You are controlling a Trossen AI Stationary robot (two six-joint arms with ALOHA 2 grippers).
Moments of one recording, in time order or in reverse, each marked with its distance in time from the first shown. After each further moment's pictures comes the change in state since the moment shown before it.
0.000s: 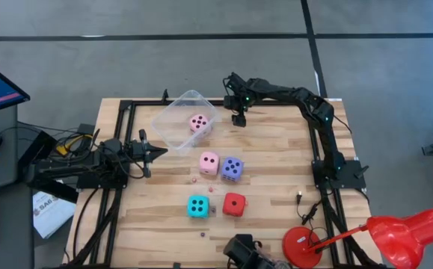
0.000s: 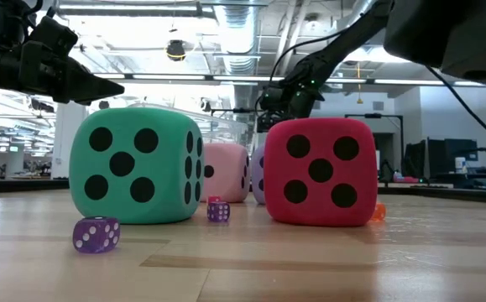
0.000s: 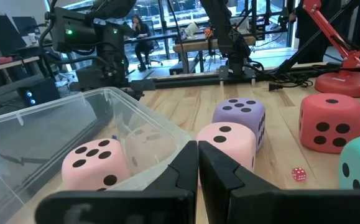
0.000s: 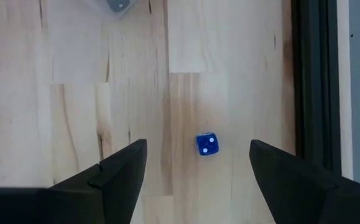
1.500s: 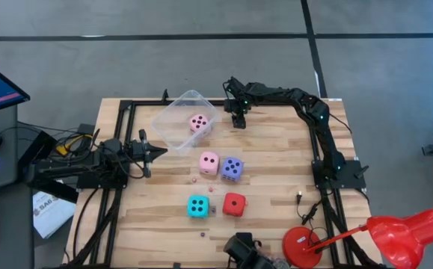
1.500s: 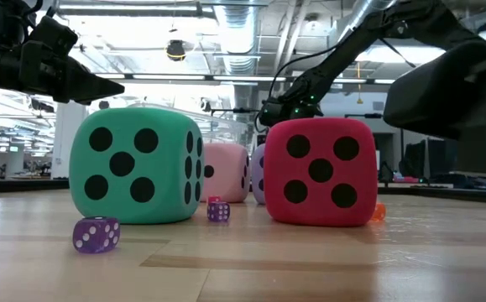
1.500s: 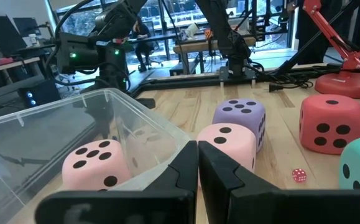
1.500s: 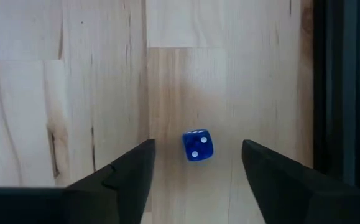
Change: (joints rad) left arm 0.000 0.000 0.000 0.004 0.000 0.000; right arm -0.010 0.066 -0.034 0.084 0.038 -0.028
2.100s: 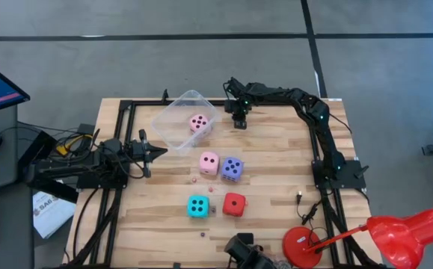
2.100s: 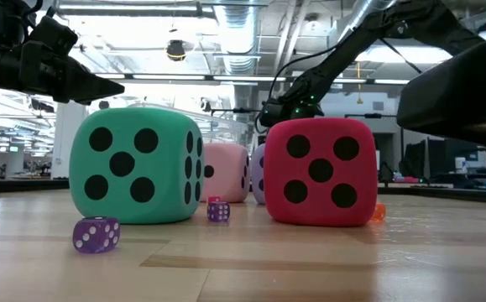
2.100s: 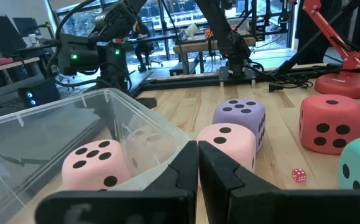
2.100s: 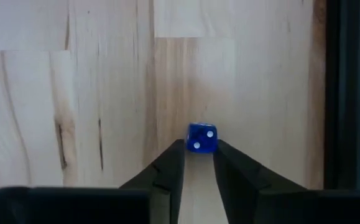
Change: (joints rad) left arm 0.000 0.000 0.000 0.000 0.000 0.000; right arm 0.000 0.000 0.000 -0.028 -0.001 0.001
